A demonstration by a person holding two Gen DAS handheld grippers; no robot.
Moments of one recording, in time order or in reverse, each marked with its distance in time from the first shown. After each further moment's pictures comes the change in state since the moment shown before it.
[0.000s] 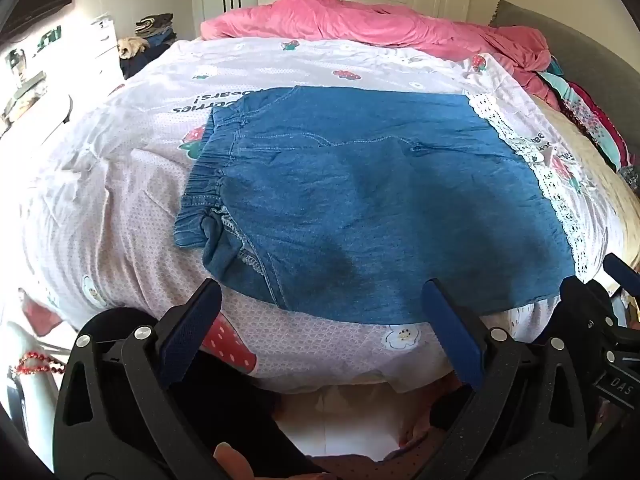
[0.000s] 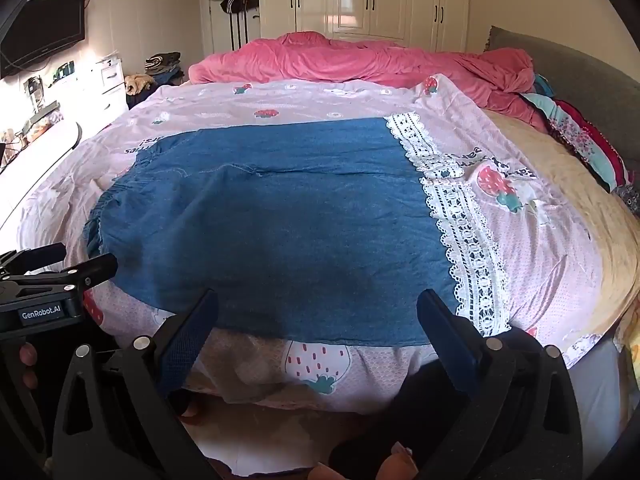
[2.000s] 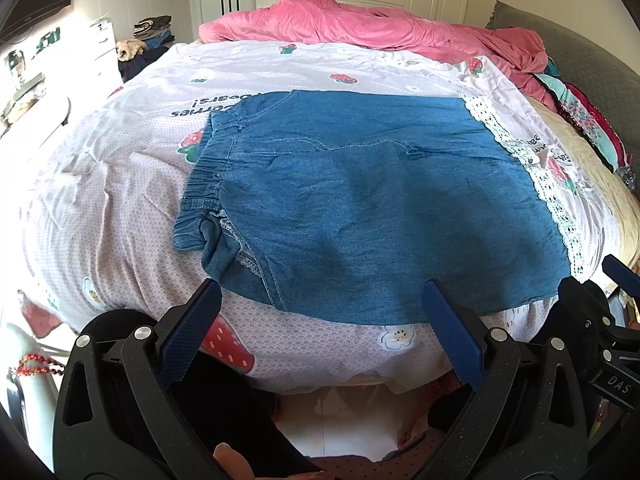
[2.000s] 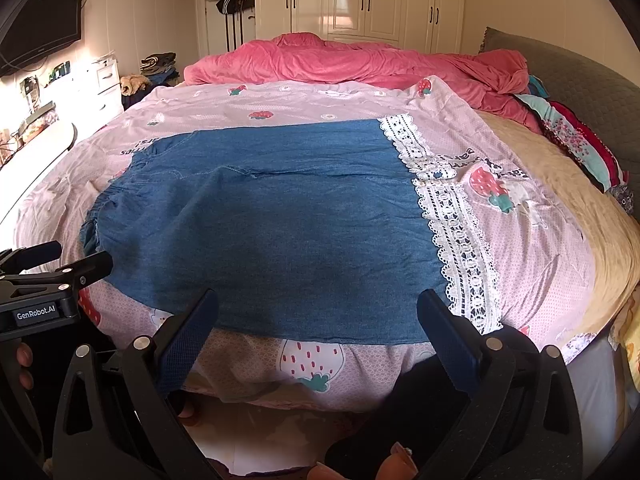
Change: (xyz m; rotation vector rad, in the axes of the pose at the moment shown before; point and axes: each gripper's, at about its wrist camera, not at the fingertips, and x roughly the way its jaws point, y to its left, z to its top) left arm -0.006 -0.004 0.001 0.013 -0.020 0.003; right arm -0.006 -0.001 0.000 0.008 0.002 -0.014
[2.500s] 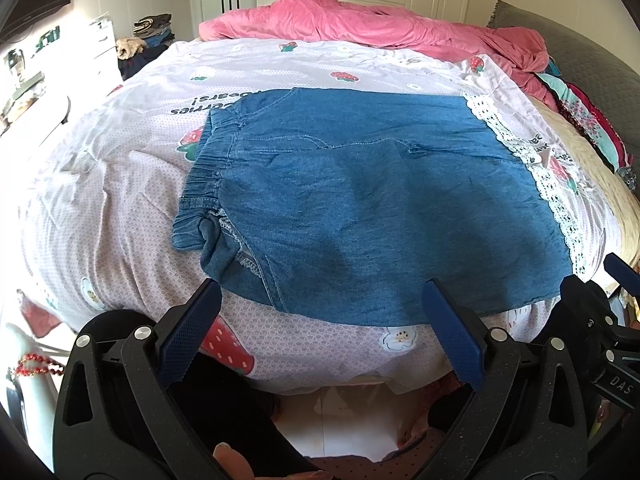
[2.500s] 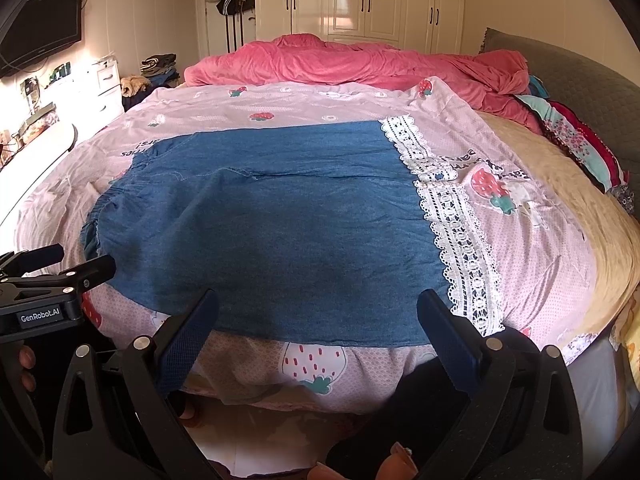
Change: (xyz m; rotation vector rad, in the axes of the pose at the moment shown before) left arm 0.001 0.002 -0.001 -0.001 0.003 0.001; right arm 0.002 0.002 0.003 -0.001 -0.005 -0.001
